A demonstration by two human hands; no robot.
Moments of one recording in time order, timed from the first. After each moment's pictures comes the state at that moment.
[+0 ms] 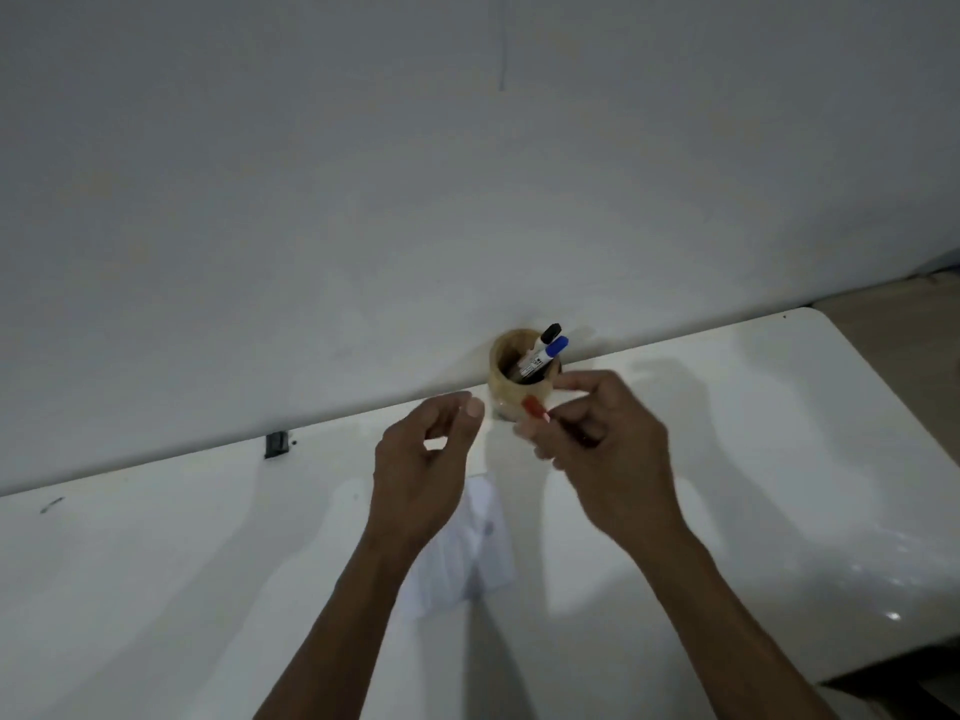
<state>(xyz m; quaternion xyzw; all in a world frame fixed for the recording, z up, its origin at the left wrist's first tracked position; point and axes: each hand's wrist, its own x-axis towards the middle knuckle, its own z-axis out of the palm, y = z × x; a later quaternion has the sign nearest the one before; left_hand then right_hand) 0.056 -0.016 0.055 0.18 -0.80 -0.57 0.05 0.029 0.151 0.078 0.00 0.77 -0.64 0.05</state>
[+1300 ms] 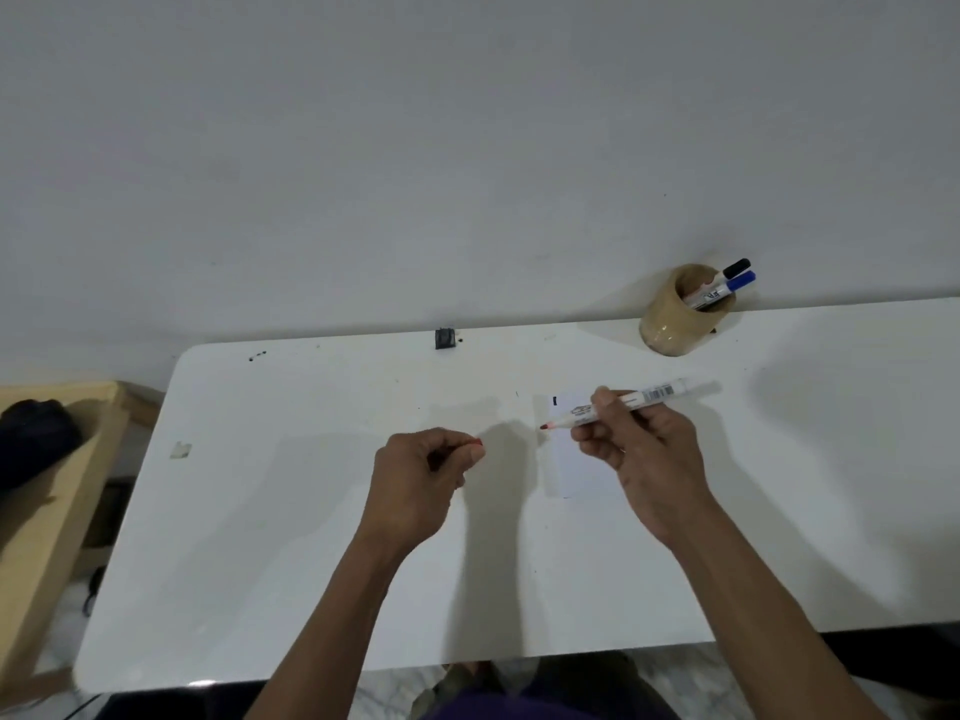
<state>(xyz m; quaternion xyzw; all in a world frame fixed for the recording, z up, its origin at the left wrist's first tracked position) 0.219 -0.170 0.031 0.28 -0.80 -0.53 -0.02 0.134 0.035 0.041 0.10 0.59 -0.78 0.19</state>
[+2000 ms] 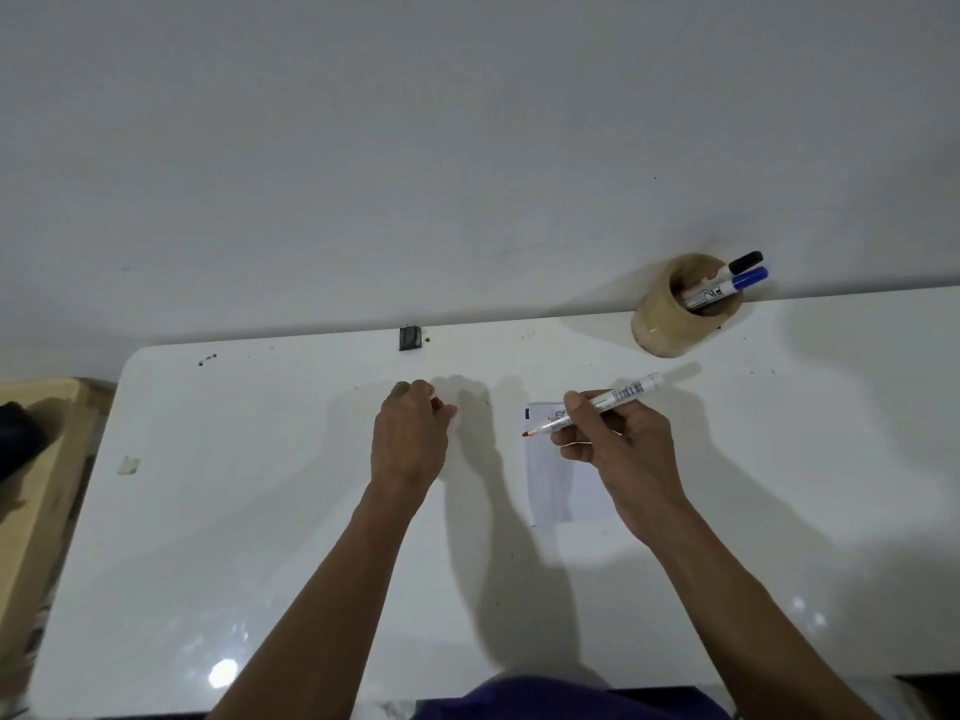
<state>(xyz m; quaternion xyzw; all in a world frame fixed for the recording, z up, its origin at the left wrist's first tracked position) 0.121 -0.160 -0.031 0.32 -0.90 -0.28 -0.06 0.079 0.049 -0.003 0.11 0.66 -0.71 0.21</state>
